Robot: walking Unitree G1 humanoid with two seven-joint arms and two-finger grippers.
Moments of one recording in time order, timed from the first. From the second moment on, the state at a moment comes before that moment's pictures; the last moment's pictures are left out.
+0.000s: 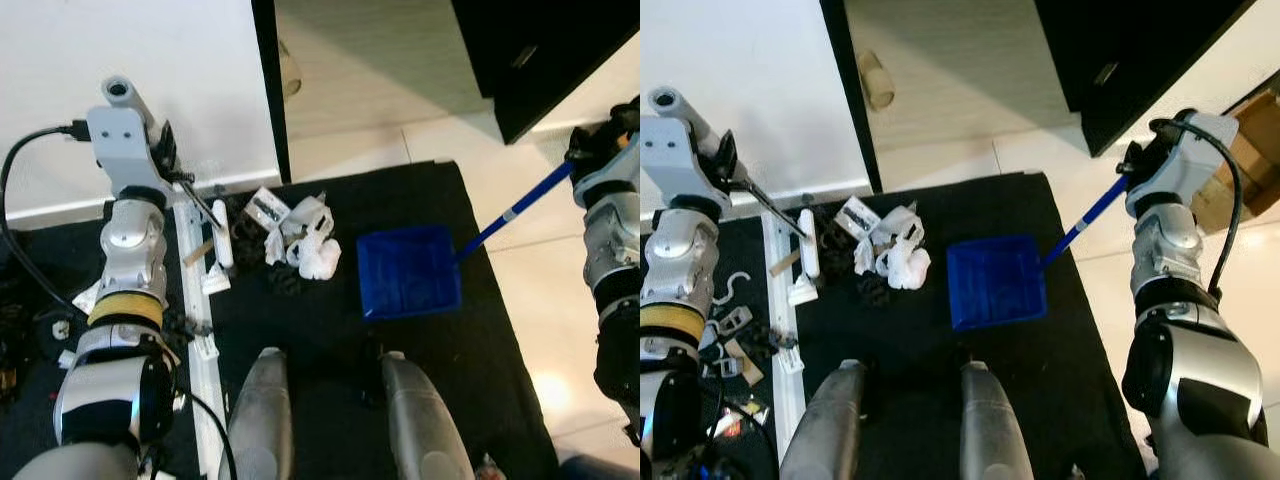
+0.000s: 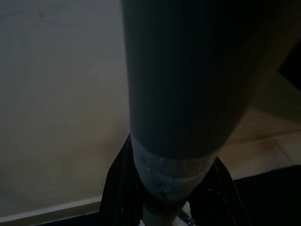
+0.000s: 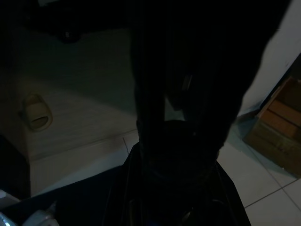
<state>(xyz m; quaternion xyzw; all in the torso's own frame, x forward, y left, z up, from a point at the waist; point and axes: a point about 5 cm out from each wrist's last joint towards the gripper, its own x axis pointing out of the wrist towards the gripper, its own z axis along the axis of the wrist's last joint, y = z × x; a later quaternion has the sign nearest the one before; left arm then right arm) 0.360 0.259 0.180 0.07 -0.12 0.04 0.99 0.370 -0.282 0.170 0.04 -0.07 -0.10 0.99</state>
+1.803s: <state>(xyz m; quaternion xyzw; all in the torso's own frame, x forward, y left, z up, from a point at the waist) 0.370 0.219 0.177 0.07 -0.17 -0.03 0.98 0.339 -0.247 0.124 0.10 -0.17 -0.19 0.96</state>
